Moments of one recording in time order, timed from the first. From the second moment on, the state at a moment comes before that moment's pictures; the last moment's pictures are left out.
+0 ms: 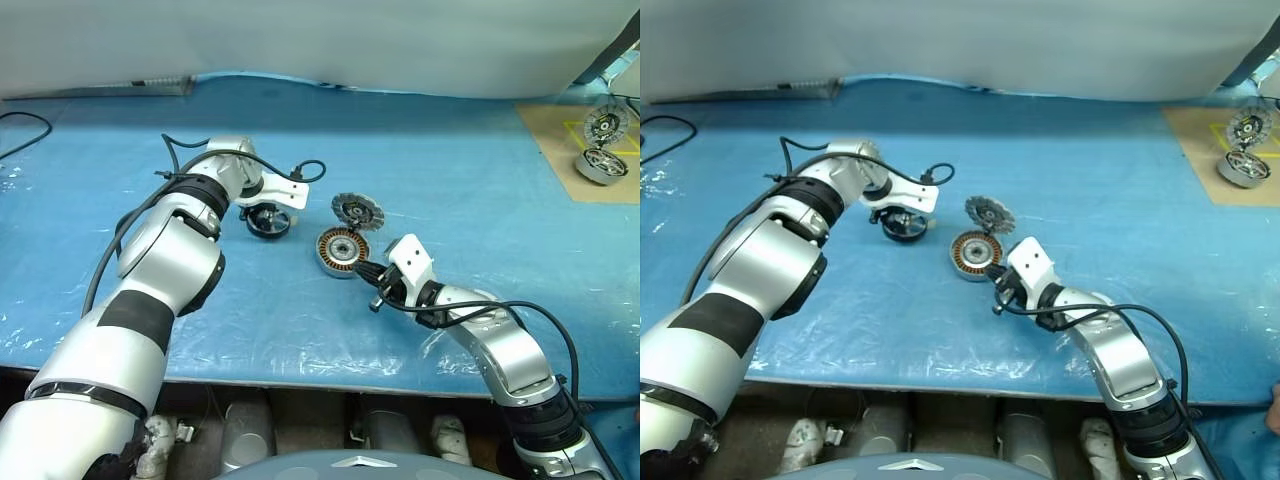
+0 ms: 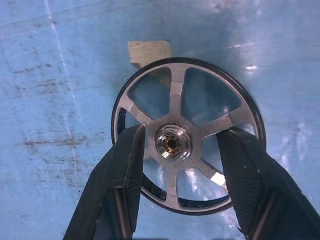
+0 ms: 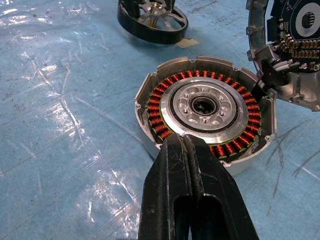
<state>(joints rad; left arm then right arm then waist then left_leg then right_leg) -1.40 0.29 -0.54 1.35 0.63 -0.17 -1.24 -0.13 -0.45 0.18 -0.41 0.20 0.62 0.56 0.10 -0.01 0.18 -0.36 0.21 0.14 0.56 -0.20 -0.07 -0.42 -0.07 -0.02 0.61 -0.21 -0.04</state>
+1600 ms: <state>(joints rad) -1.37 0.35 -0.51 1.33 0.60 -0.25 -1.33 -0.18 -0.43 0.18 -0.36 0.20 0.61 0.56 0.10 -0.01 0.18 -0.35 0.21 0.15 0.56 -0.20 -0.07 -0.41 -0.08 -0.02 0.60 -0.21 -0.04</state>
